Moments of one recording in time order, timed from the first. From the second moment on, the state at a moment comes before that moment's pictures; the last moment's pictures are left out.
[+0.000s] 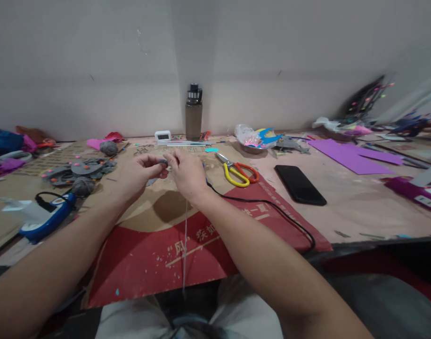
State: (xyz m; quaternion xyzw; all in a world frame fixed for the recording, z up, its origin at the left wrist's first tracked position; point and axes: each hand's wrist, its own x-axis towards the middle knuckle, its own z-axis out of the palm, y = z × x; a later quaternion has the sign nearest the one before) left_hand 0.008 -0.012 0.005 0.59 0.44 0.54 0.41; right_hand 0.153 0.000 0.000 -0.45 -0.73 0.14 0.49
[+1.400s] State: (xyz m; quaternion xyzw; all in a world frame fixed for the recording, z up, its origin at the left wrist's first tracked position) left_hand 0.013 -0.013 0.009 0.57 0.44 0.55 0.42; right_hand 0.149 -0.002 -0.004 -0.42 -0.74 0.14 0.50
